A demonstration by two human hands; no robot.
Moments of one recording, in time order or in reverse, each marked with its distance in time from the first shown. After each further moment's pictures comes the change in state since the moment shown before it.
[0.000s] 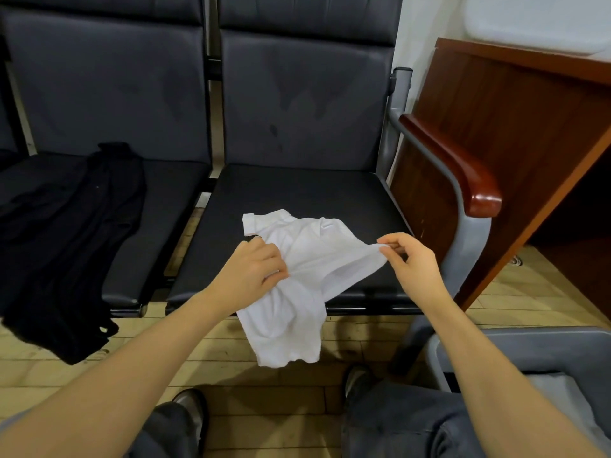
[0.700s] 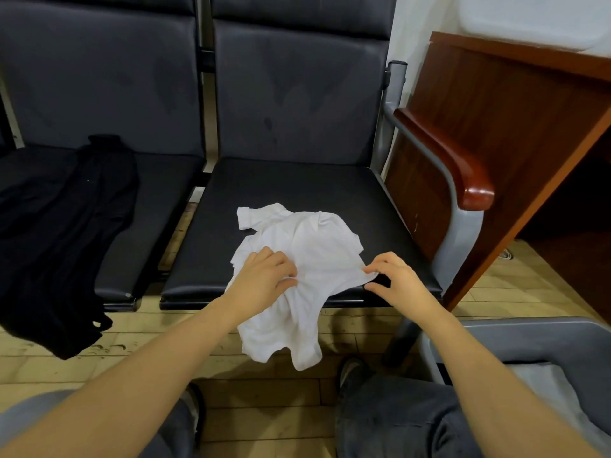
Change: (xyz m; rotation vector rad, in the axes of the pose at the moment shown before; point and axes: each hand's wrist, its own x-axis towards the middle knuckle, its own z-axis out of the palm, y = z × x) left_hand -0.011 0.022 0.034 -0.089 -0.159 -0.149; right_hand -0.018 0.040 0.007 -0.377 -0.344 -0.117
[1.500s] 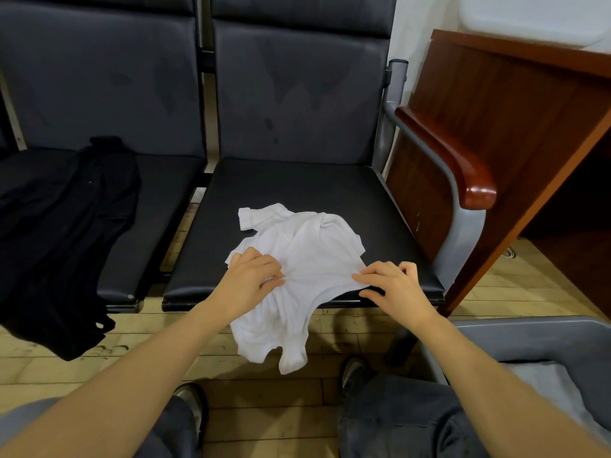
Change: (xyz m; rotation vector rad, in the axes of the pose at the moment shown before) left_hand -0.015 -0.020 -0.010 -0.072 0.018 -0.048; right_hand -0.004 0.005 0.018 -0.249 0.147 -0.237
